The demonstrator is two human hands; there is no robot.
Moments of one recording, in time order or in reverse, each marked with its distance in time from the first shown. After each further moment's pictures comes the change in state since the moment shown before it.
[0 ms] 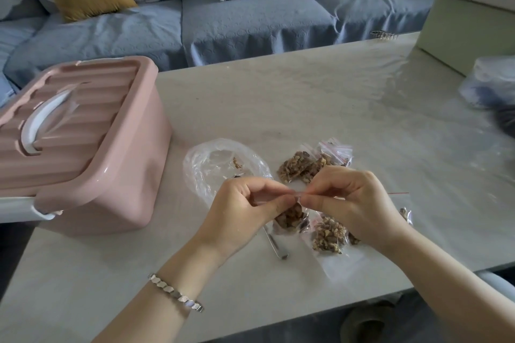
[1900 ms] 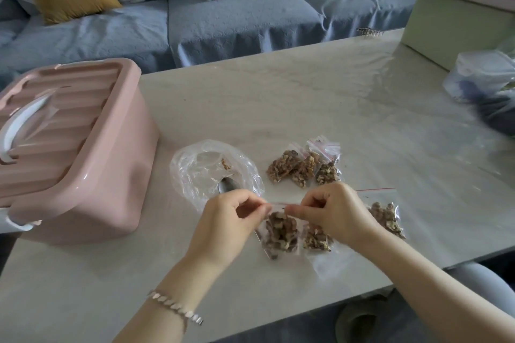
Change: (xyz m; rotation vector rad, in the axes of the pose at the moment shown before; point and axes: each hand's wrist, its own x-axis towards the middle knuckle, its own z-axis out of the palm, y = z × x) left_hand 0.000 -0.036 0.000 0.434 0.143 0.000; right_hand -0.004 0.032 0.001 -0.224 -0.055 0.364
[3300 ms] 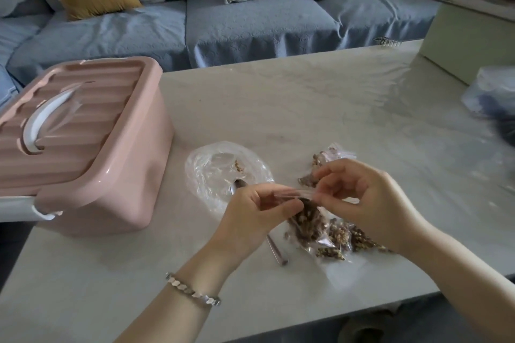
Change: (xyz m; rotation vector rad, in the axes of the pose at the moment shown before) left_hand 0.009 0.022 -0.001 -0.516 -0.144 -0.115; right_hand -0.009 -0.036 -0.026 0.117 0.032 -0.263
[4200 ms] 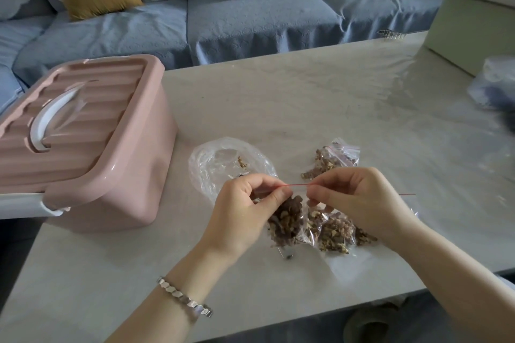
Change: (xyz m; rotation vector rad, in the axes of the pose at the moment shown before) left_hand -0.008 0.006 -0.008 0.244 0.164 0.118; right_hand 0.001 -0.007 0.013 0.145 0.007 0.256
